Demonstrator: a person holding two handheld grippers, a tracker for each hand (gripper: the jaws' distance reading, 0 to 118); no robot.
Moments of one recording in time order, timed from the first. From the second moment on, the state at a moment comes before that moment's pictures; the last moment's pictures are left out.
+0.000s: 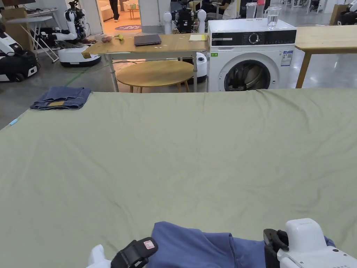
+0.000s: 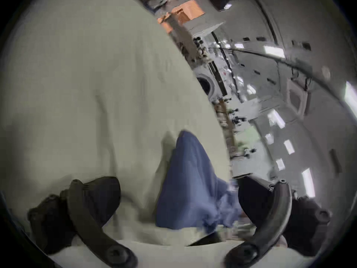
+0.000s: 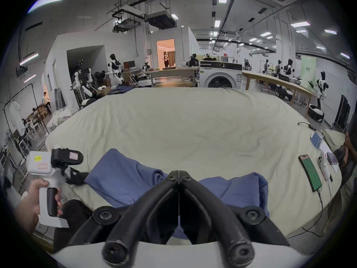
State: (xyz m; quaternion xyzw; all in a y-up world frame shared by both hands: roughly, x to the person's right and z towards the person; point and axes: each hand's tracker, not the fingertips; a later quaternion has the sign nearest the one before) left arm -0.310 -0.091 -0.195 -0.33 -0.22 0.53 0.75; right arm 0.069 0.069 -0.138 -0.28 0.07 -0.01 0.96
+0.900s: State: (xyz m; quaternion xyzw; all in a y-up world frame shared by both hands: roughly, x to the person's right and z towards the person) left arm -0.154 0.062 -0.185 -0.24 -0.19 -0.01 0.95; right arm 0.107 0.071 -0.125 -0.28 0.04 -0.01 0.96
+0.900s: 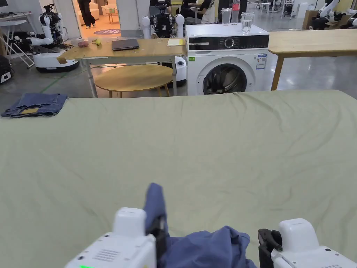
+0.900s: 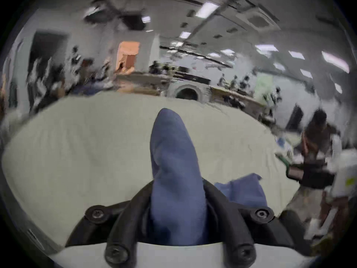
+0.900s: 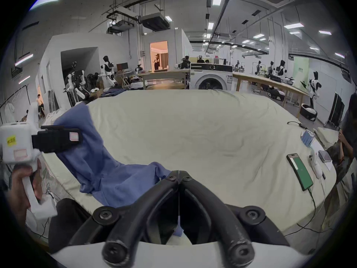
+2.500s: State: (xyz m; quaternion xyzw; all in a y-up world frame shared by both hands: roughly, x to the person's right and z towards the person) left arm -0.206 0.019 -0.191 -0.35 -0.26 0.31 0.85; right arm 0.123 0.018 -0.157 -0.32 0.20 -0.23 0.90
